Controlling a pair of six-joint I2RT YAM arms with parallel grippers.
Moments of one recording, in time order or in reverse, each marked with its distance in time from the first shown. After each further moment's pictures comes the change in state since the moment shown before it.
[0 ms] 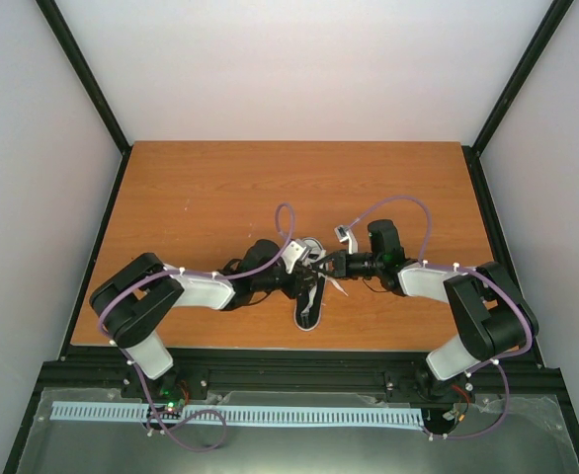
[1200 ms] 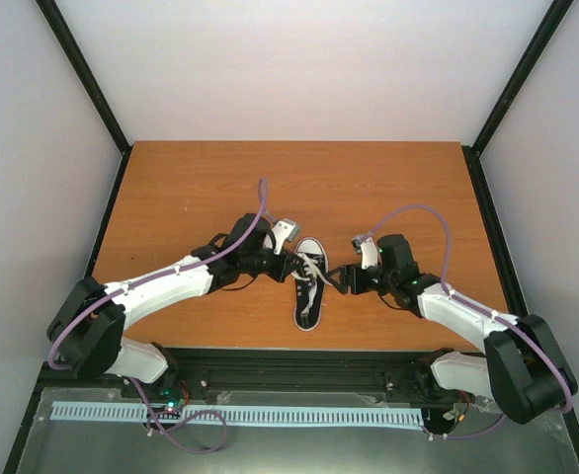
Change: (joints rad) left arm 0.058 -0.262 0.180 -0.567 0.001 -0.043; right arm 0.009 -0.356 -0.101 -0.342 0.382 -0.267
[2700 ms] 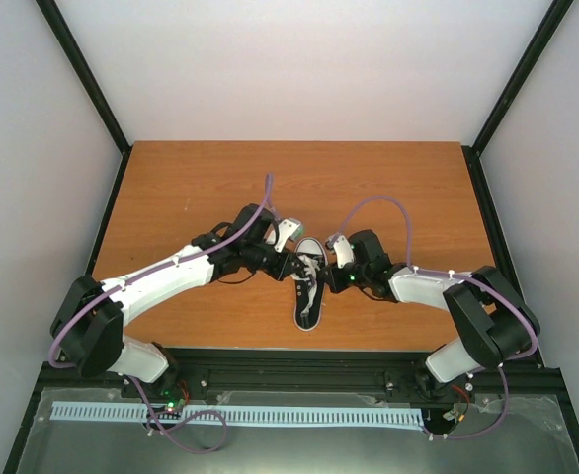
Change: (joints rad) left arm 0.020 0.024 0.161 -0.285 0.104 0.073; right arm 0.142 0.326 0.111 0.132 0.116 -0.175
